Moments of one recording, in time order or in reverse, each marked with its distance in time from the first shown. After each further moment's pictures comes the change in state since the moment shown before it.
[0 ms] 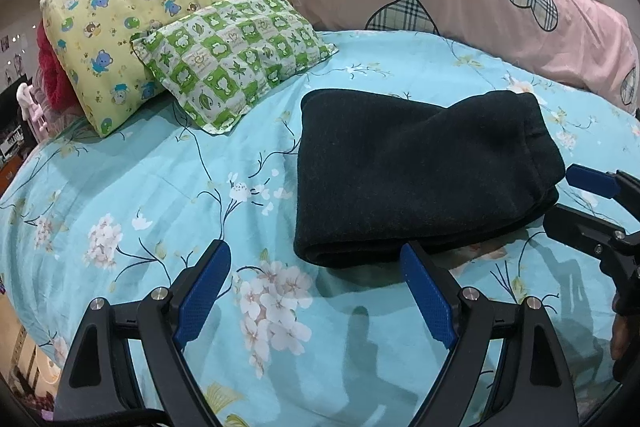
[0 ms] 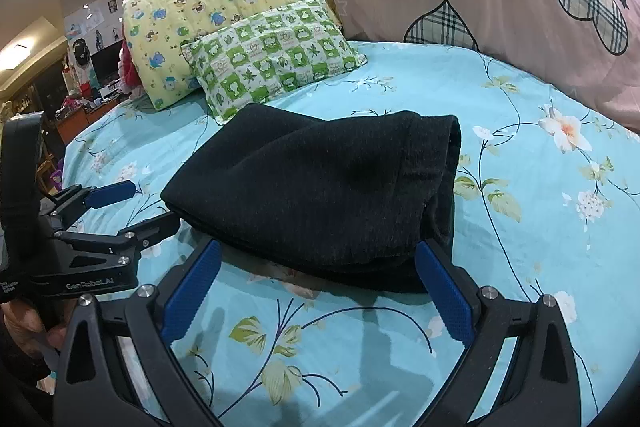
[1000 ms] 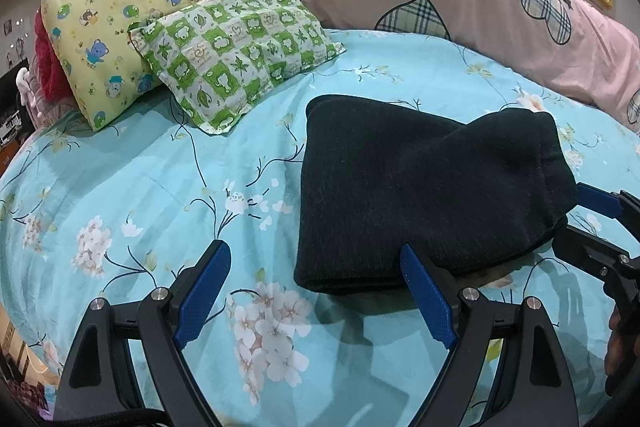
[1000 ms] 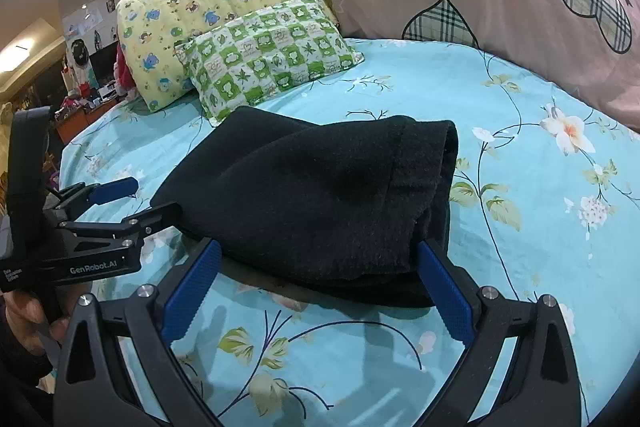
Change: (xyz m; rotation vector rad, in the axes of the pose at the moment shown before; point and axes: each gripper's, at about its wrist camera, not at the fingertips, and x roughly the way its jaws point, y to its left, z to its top) left arm 0.017 0.008 0.016 -0.056 0.017 -0.012; right arm 0.007 -0.010 0.009 0.003 0.015 0.005
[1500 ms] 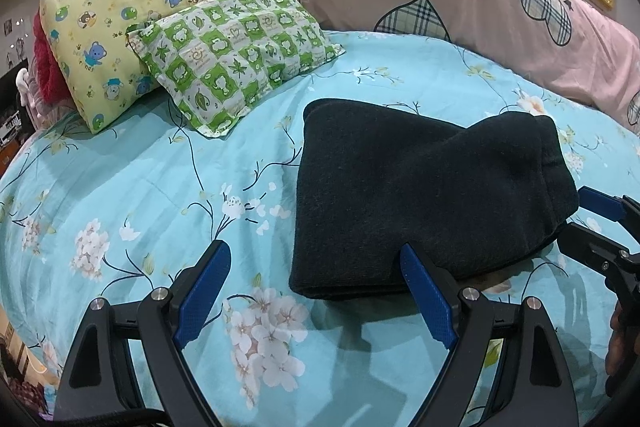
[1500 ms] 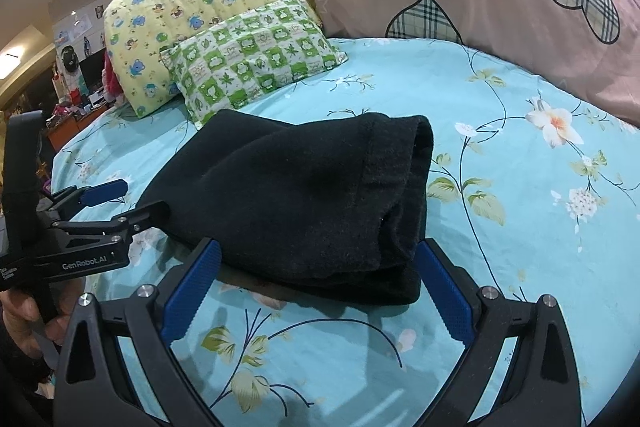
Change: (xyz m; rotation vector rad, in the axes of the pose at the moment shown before) left arm 0.001 0.000 0.003 0.004 -0.002 -0.002; right arm -0.001 -0.013 -0.002 0.033 -0.004 -0.027
